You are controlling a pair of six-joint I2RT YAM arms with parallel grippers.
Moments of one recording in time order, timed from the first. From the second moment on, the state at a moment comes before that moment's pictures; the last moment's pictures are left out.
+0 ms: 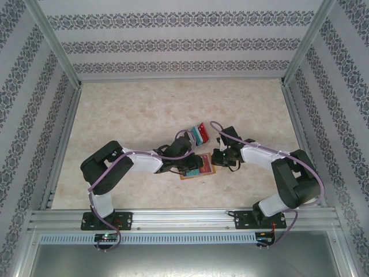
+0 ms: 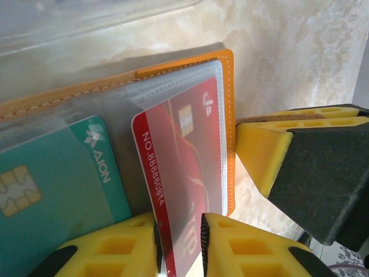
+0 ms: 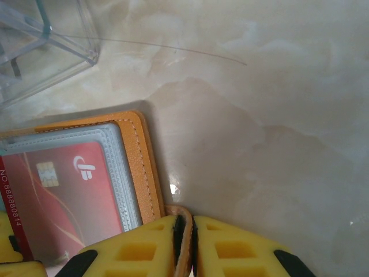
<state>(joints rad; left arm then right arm) -0.84 1.84 0.89 0.16 0.33 -1.10 0.42 1.51 0.69 -0.40 -0.26 0.50</state>
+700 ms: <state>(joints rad) -0.85 1.78 0.85 0.10 0.26 -1.10 0.42 1.52 0.70 -0.40 -0.26 0.50</state>
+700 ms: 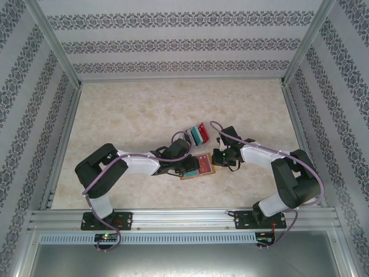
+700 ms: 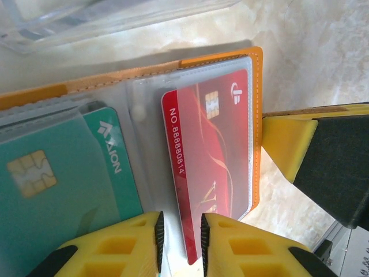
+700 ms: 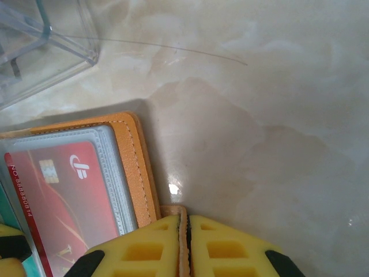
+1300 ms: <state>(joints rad) -0.85 1.83 0.89 0.09 0.29 -1.06 0.42 1.52 0.70 -0.41 -0.26 0.50</state>
